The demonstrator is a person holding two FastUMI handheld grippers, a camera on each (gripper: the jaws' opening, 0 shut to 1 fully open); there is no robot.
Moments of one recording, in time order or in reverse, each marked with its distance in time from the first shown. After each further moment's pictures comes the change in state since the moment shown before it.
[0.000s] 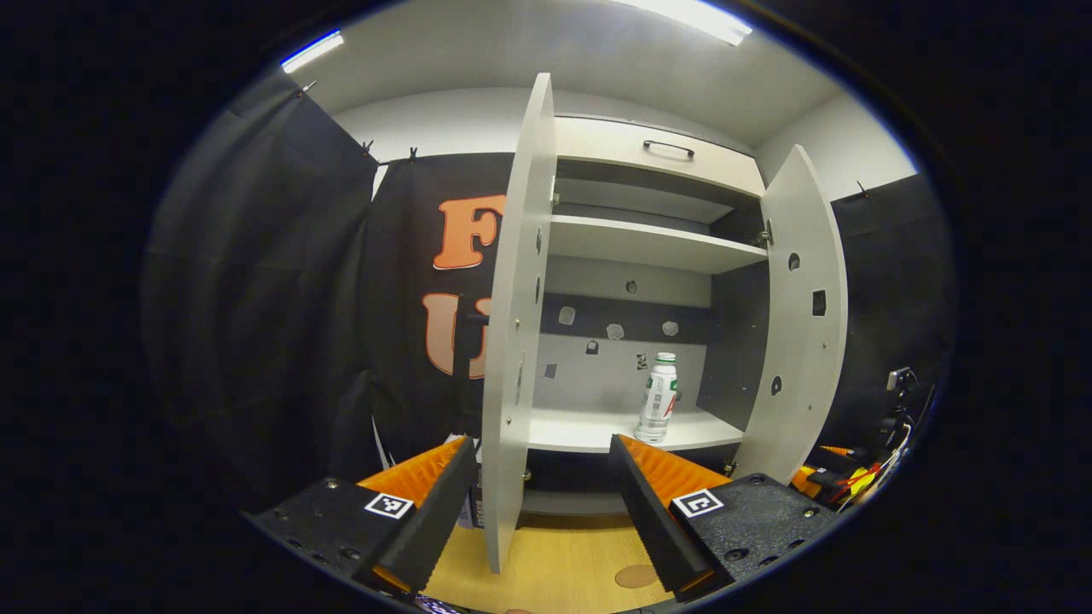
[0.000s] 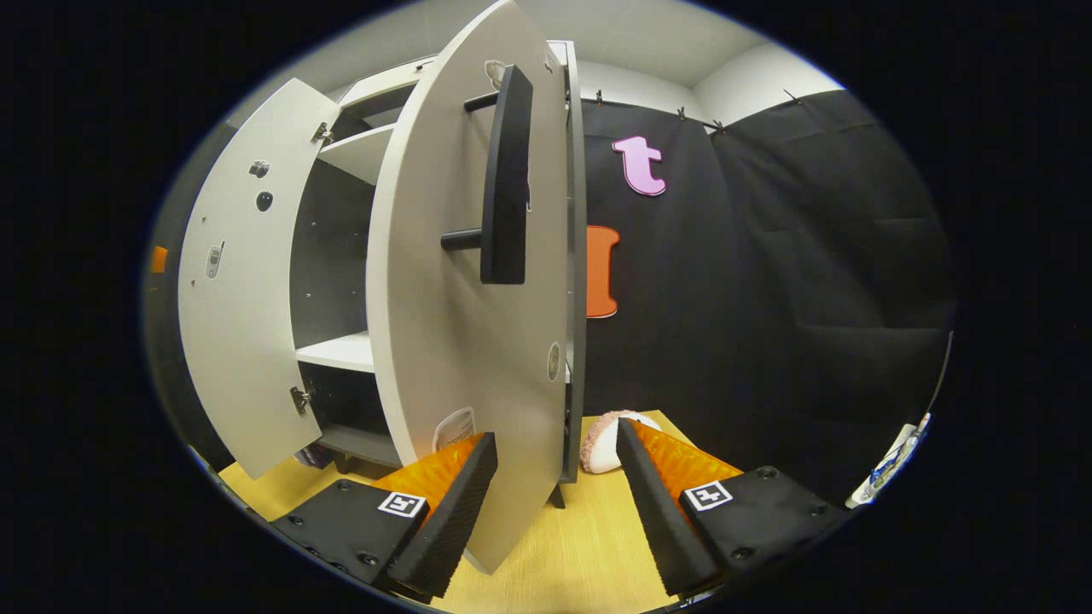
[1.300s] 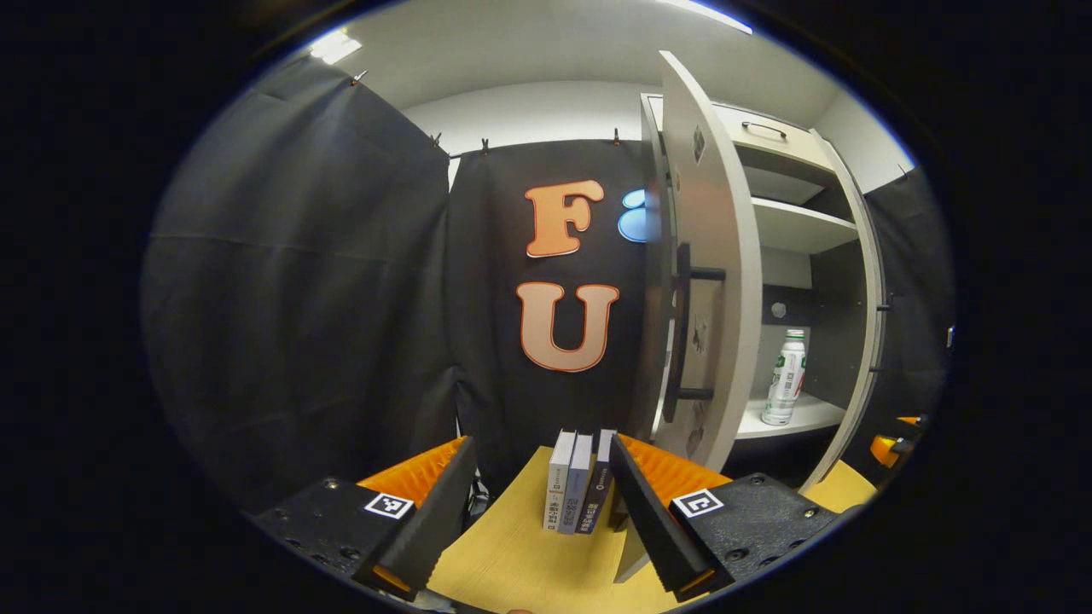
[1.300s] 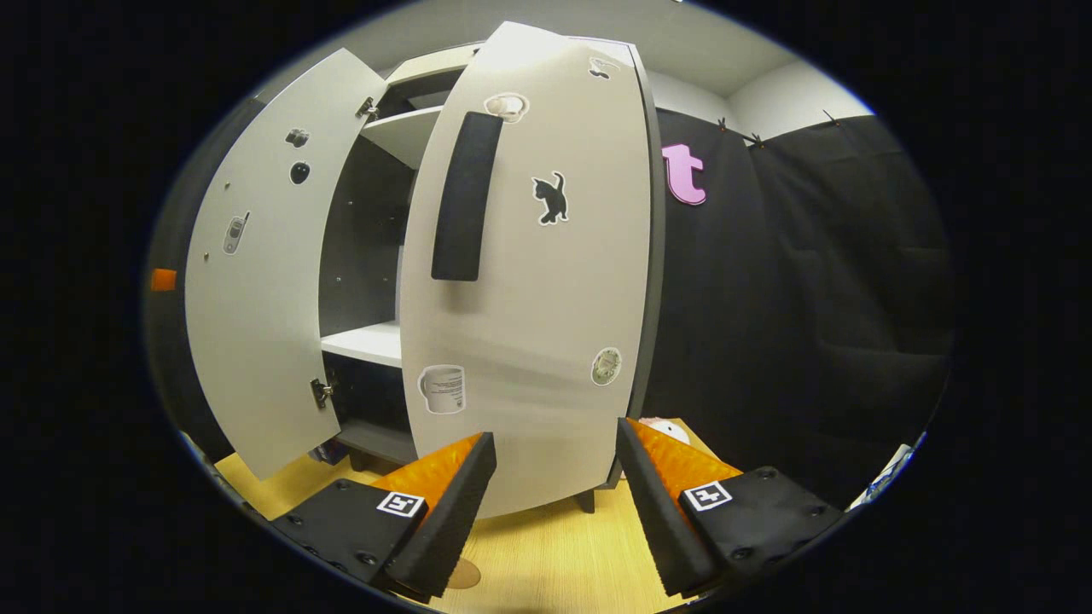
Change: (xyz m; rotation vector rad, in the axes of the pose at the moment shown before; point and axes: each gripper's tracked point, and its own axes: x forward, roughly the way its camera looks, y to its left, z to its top) left arm 0.042 0.155 -0.046 0.041 0.019 0.224; right arm 0.009 0.066 0.002 -0.073 0.009 0.040
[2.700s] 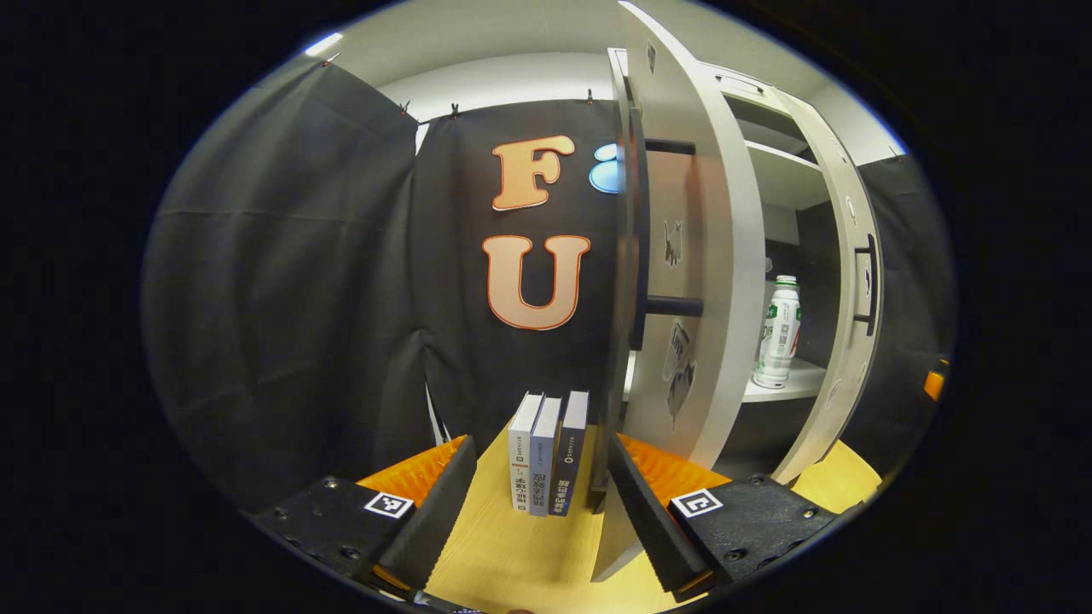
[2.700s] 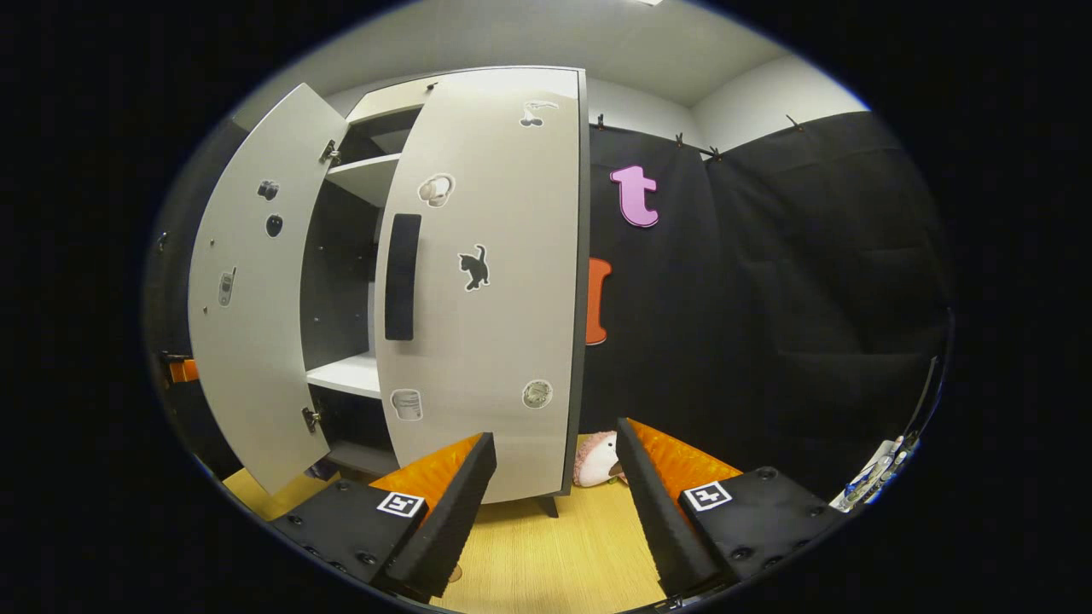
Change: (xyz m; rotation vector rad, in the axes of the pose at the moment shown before) left arm 0.032 -0.055 -0.064 0.024 0.109 -0.059; right arm -0.070 -0.069 0.043 0.060 -0.081 -0.079
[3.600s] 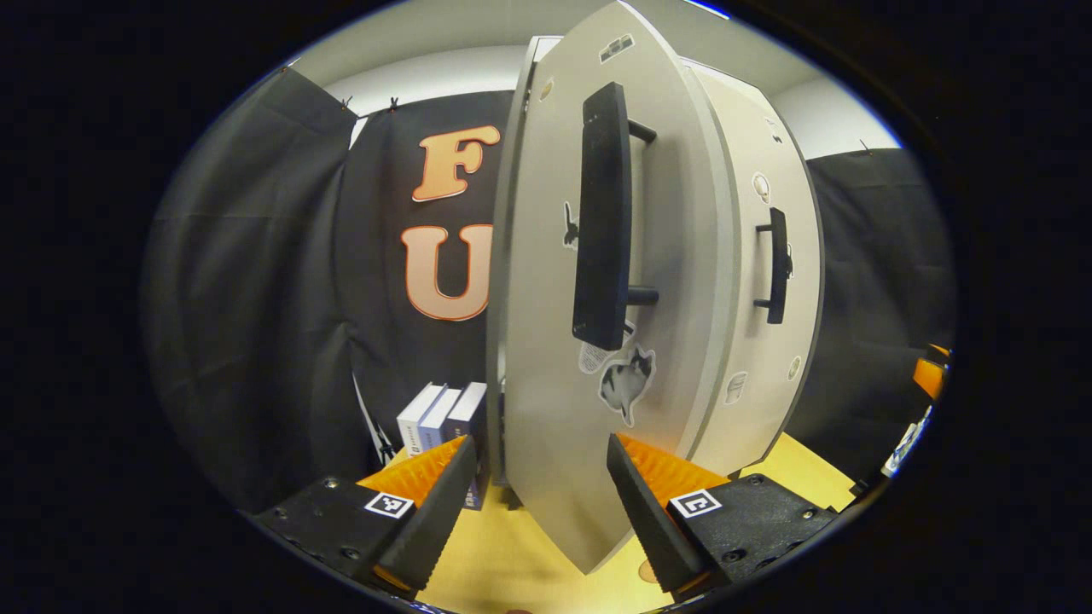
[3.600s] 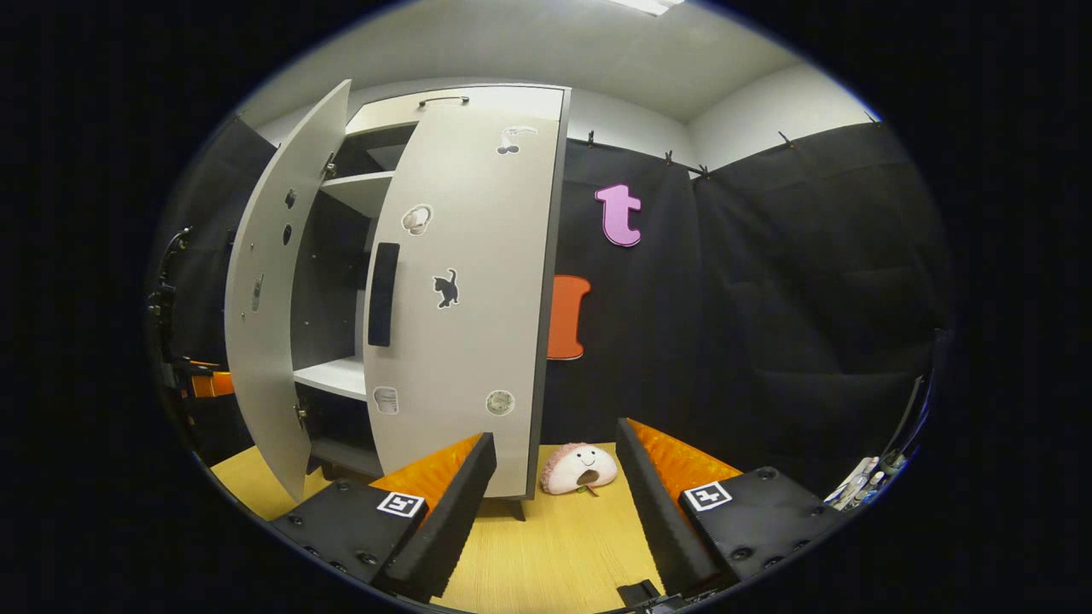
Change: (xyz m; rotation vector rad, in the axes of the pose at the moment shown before) left arm 0.003 -0.145 -0.013 -0.004 0.038 -0.210; right arm -0.036 -0.056 0.008 -0.043 -0.058 -0.045
